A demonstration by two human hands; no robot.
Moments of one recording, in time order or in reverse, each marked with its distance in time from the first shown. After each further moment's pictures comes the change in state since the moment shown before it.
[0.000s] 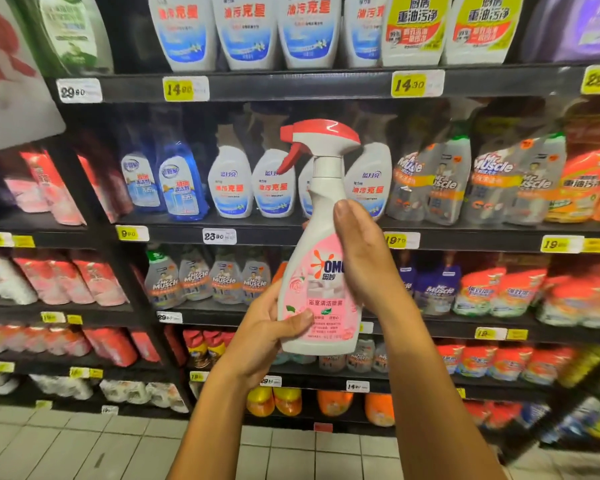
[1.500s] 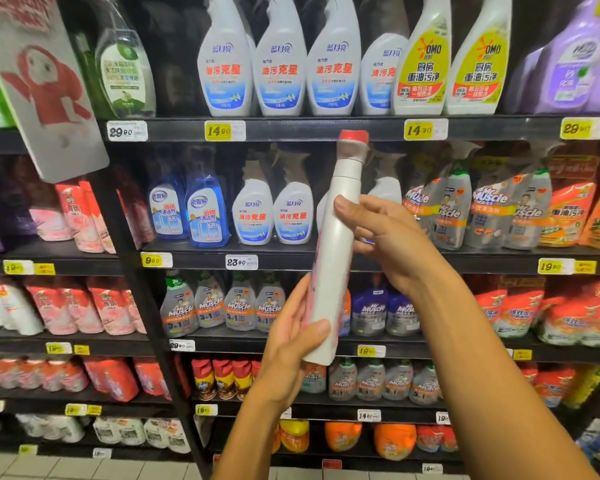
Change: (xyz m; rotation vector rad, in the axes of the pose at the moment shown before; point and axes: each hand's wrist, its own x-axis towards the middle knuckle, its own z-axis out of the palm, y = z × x) left_hand -0.025 0.017 -0.013 0.005 -0.037 0.255; right_hand 0.012 -0.068 0.030 0.054 -0.006 0.087
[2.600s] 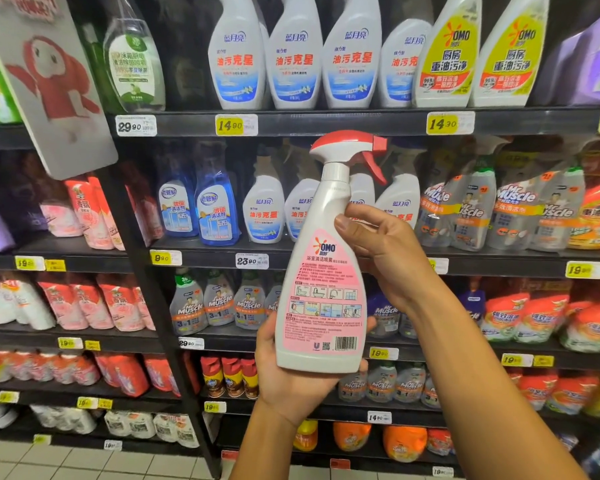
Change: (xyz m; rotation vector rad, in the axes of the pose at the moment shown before) left_hand 0.005 -0.021 -0.017 -0.906 -0.283 -0.293; right_hand 0.011 0.028 0.015 0.119 -0.027 0.014
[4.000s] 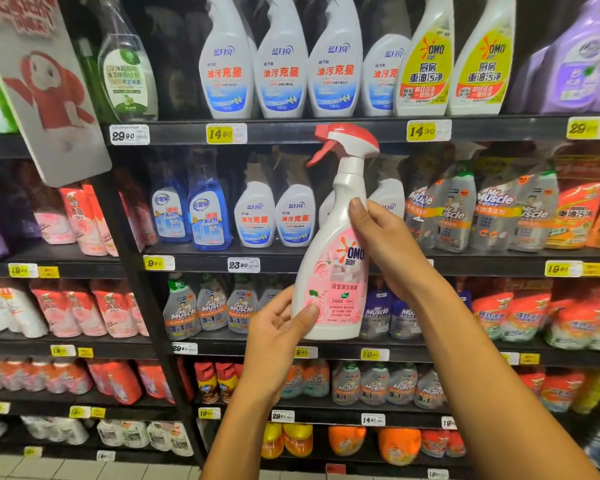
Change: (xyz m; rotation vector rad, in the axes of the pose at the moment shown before) left_hand -0.001 0.015 0.039 0.994 0.419 0.393; right_hand 0.007 -0.001 -0.026 -0.237 0.051 -0.108
